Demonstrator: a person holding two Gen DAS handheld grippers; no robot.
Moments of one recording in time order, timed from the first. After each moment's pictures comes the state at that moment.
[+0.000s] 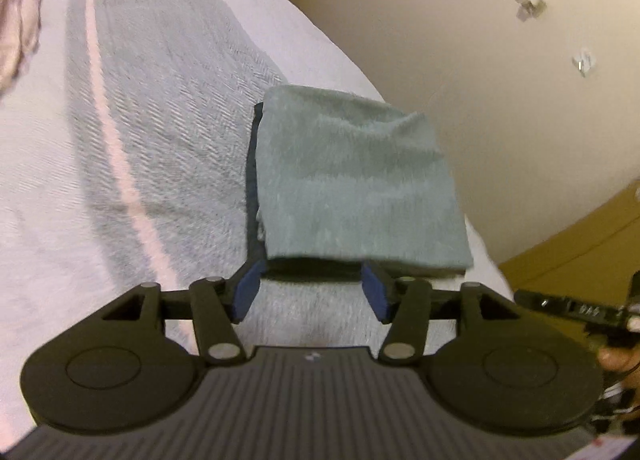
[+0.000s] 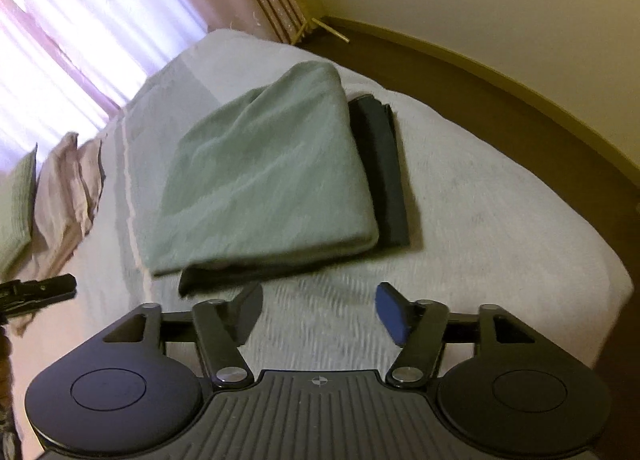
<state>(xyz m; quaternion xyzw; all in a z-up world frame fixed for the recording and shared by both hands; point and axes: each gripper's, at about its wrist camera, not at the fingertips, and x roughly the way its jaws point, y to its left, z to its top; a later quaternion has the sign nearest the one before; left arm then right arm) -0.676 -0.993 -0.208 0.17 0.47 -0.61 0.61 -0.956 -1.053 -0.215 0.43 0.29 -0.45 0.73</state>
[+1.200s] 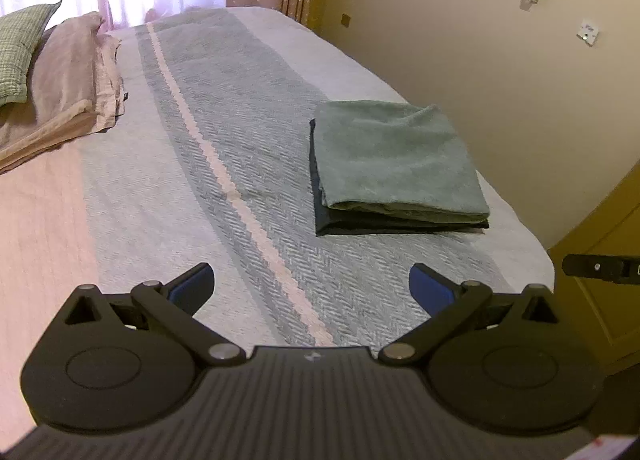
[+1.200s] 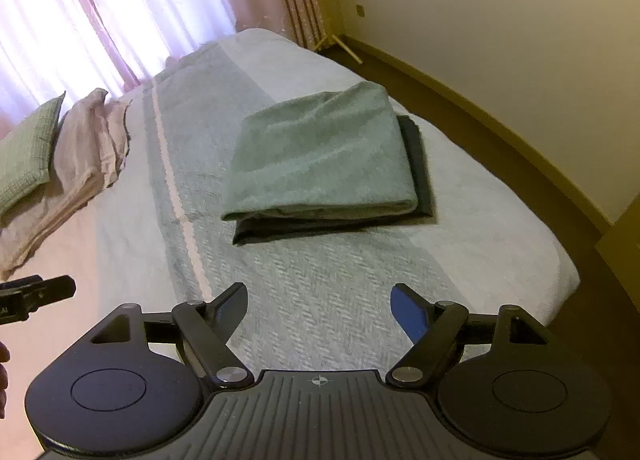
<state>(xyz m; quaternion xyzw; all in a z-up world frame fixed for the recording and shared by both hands) -0.704 -0.846 -0.134 0.22 0.39 -0.58 0.68 -0.895 -0.921 -0.123 0.34 0.33 -0.47 0.74</state>
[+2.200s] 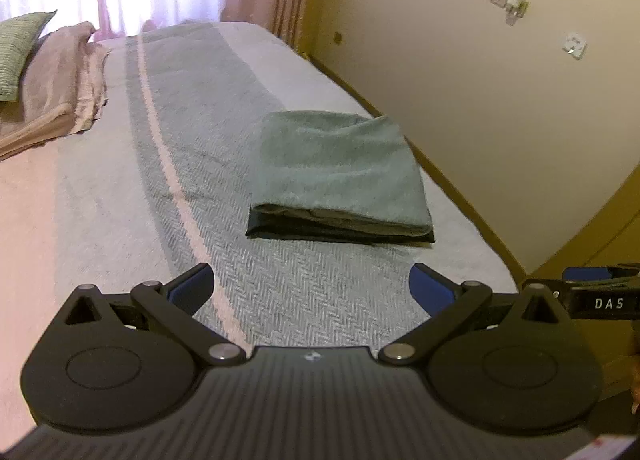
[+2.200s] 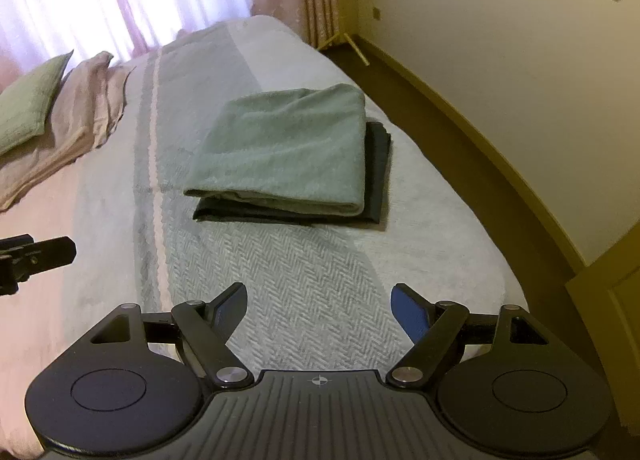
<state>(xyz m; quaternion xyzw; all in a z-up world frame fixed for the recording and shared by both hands) -0.823 -0.856 -0.117 0.19 0.38 -0.57 0.70 -0.954 -0.947 -0.120 0.28 0.39 -0.44 0.76</state>
